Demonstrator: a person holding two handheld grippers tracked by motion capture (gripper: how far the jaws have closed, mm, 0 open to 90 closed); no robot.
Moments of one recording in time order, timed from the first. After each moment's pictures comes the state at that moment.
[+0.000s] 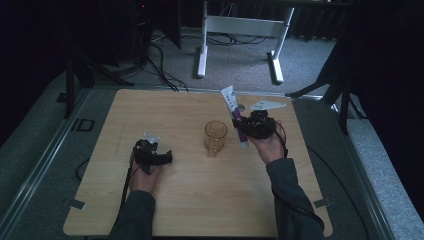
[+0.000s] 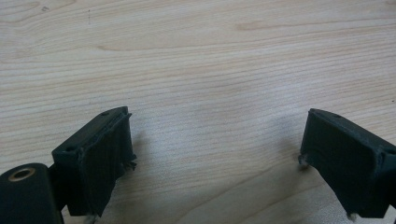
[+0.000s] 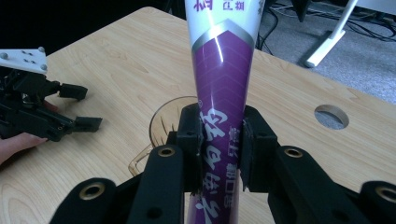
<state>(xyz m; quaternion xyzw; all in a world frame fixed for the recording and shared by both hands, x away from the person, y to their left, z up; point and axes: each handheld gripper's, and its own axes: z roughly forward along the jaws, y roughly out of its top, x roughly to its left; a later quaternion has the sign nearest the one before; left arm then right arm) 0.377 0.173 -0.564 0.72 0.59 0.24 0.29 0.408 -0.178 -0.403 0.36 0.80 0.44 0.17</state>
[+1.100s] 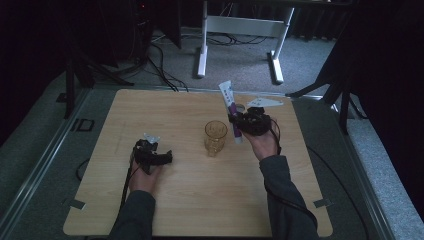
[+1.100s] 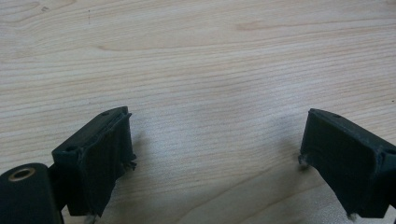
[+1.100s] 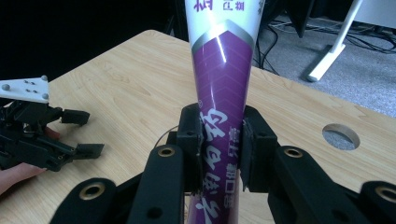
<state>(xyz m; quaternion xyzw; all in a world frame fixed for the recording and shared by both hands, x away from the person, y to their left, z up) 0.377 0.173 -0.563 0.72 0.59 0.24 0.29 0.418 -0.168 -0.406 0.37 0.78 0.47 0.17</state>
